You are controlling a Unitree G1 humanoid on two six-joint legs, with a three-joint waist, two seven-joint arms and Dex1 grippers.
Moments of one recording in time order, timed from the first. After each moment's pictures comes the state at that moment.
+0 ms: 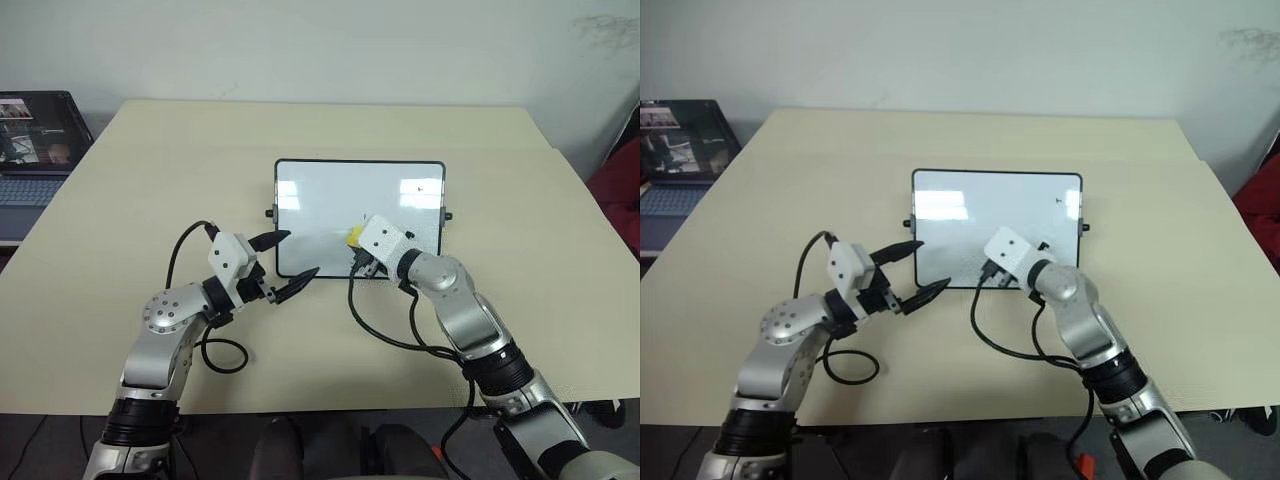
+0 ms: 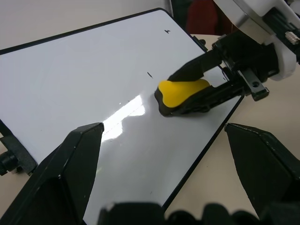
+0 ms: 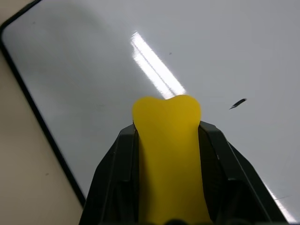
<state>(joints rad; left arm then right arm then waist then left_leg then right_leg) -0.21 0.50 0.03 -0.12 -0.33 0.10 -0.84 -0.54 -0.24 0.35 -0.11 -0.29 0.58 0.54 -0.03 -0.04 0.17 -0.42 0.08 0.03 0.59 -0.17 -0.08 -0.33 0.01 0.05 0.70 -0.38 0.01</state>
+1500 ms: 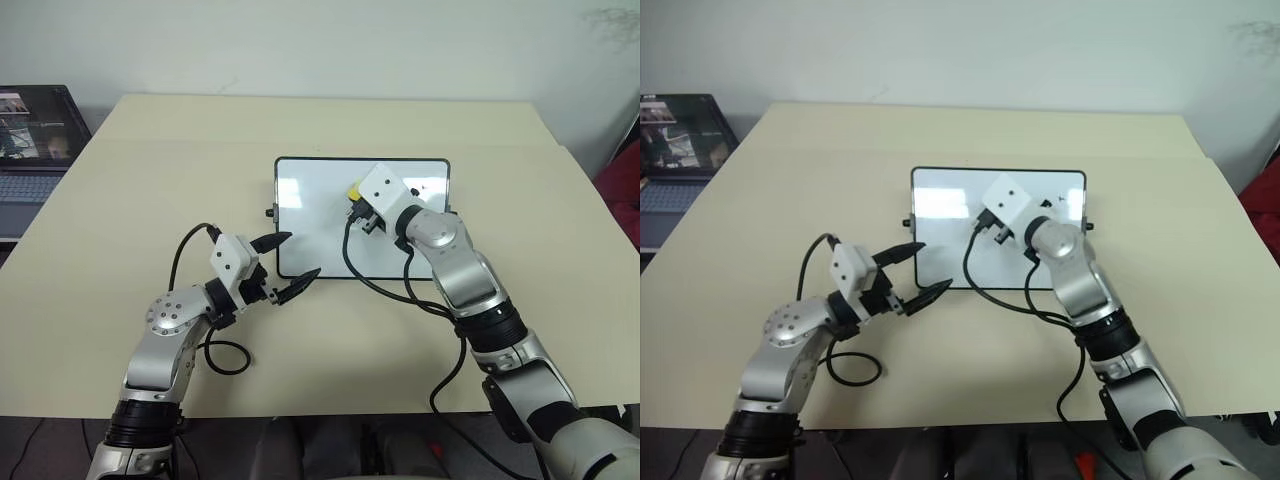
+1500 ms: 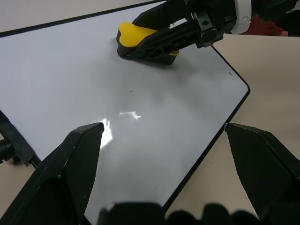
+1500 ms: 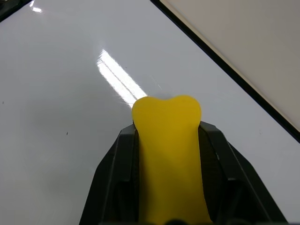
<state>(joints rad) -0.20 0.48 0.03 -0.12 -0.33 0.10 -0.82 -0.76 -0.22 0.30 0.05 -0.26 0.55 0.43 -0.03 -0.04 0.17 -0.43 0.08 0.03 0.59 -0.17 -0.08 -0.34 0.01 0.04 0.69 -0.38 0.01</state>
